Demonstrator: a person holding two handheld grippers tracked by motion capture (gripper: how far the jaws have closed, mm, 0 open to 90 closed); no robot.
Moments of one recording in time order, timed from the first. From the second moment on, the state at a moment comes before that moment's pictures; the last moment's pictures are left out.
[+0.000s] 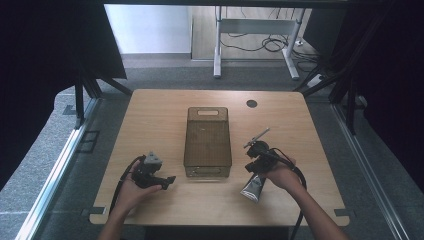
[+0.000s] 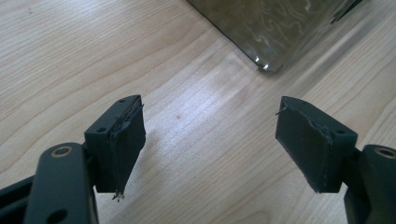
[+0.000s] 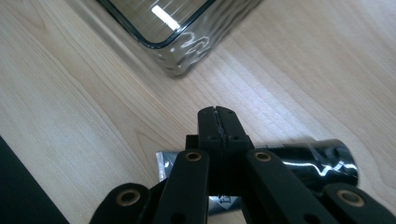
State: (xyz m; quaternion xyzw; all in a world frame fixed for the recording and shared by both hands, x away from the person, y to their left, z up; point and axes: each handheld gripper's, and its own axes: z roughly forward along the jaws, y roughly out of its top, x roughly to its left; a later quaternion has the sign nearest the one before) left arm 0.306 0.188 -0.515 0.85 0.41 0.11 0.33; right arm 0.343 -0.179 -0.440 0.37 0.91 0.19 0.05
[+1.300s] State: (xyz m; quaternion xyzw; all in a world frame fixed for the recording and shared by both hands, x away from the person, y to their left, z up) left arm 0.306 0.188 -0.516 0.85 0.41 0.10 0.32; right arm 0.338 -0.162 -0.498 0.35 0.93 0.13 0.00
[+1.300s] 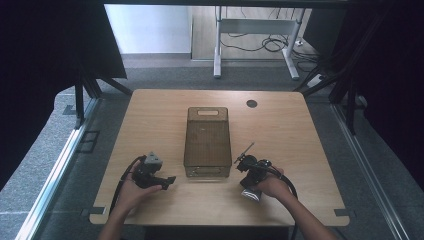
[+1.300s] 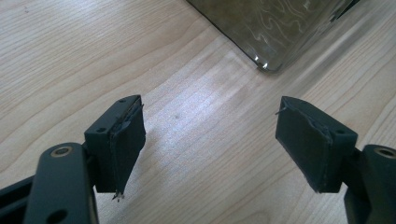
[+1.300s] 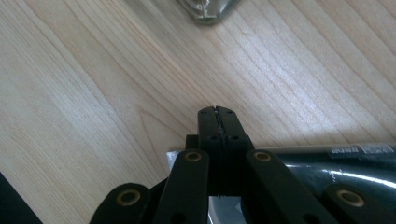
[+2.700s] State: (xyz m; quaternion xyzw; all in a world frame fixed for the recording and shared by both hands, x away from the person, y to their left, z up) left arm 0.306 0.187 -0.517 0.85 0.41 0.10 0.32; right arm 0.321 -0.216 -0.479 0.38 0.91 0.16 0.02
